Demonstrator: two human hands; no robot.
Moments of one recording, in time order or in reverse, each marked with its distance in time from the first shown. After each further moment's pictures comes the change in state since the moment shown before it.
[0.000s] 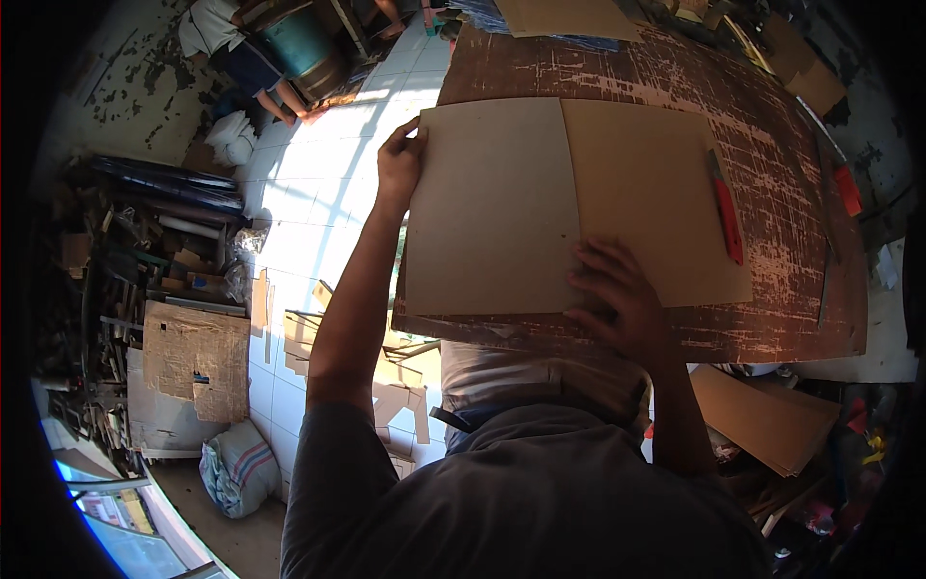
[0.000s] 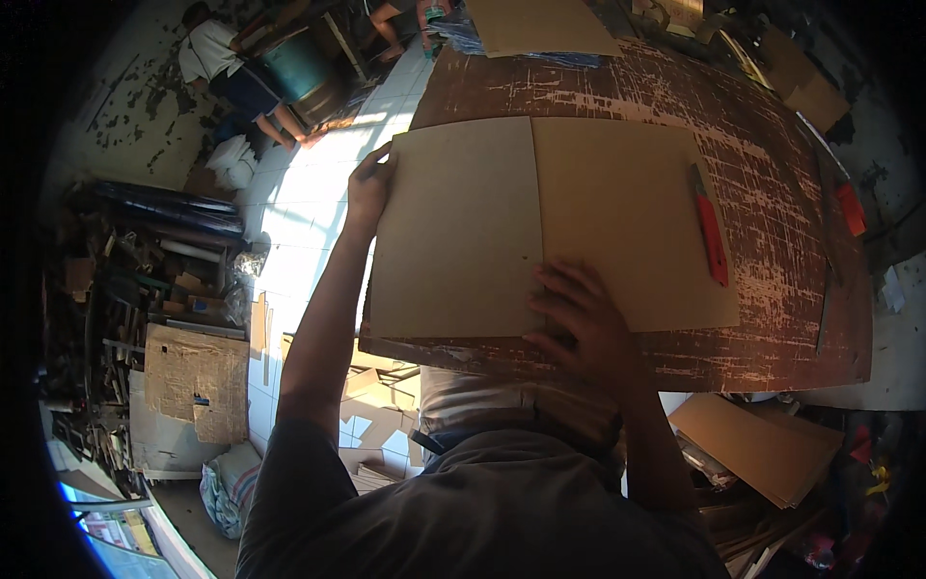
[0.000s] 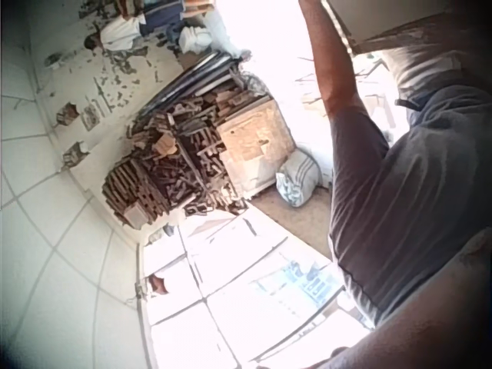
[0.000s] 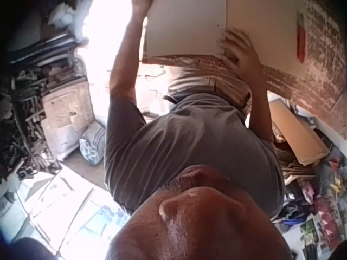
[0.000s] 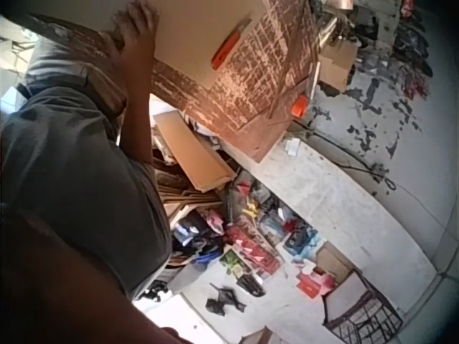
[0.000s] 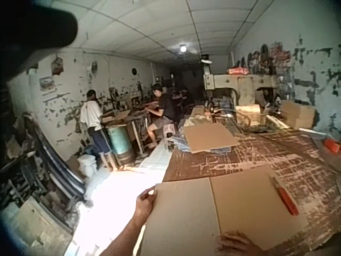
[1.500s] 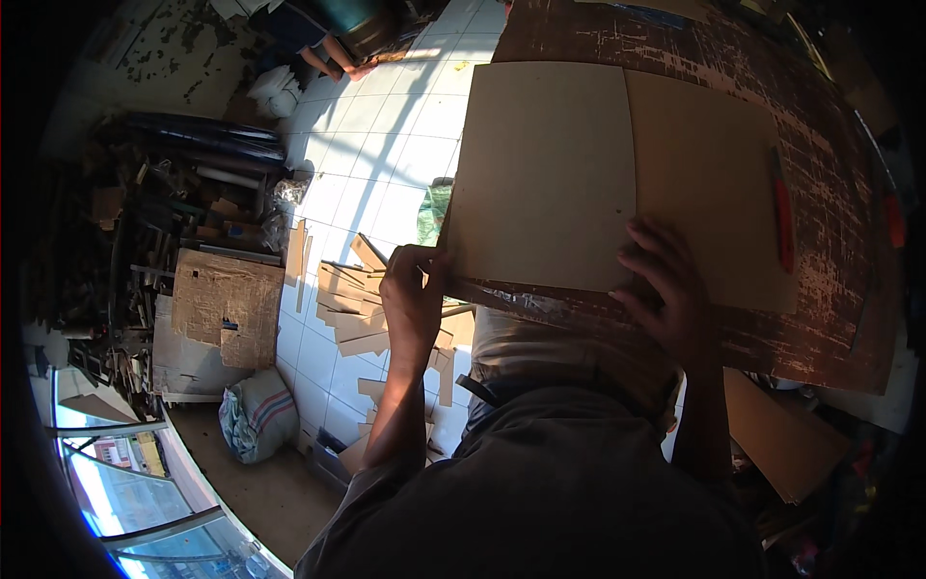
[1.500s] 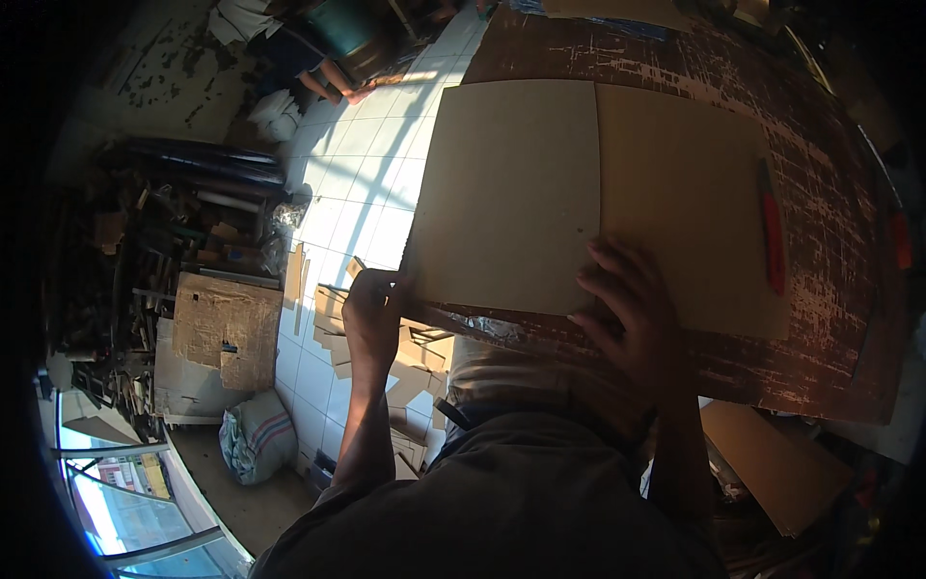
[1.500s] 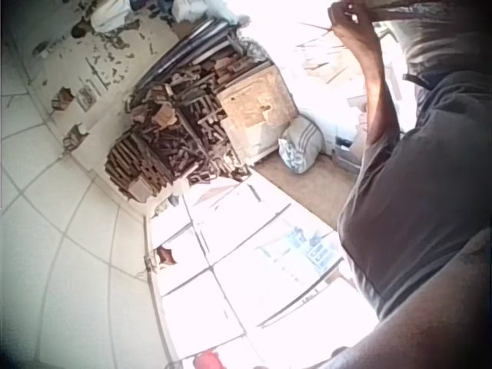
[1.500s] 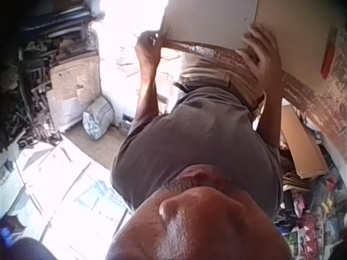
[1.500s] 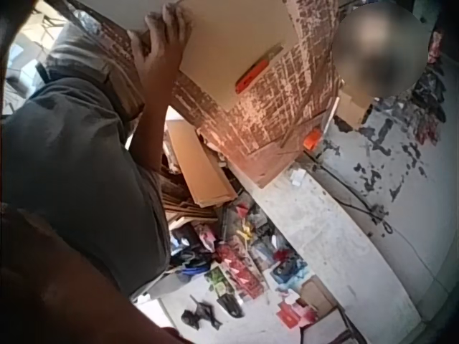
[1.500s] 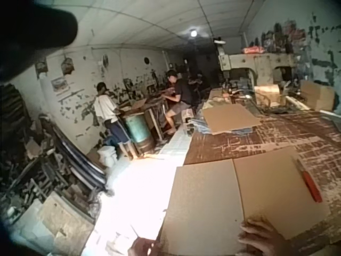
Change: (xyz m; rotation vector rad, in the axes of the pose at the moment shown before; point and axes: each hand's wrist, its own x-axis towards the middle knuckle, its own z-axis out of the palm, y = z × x) left_hand -0.236 0.041 -0.052 0.671 0.207 0.073; right_hand 0.001 -0.006 -0.001 0.021 -0.001 -0.002
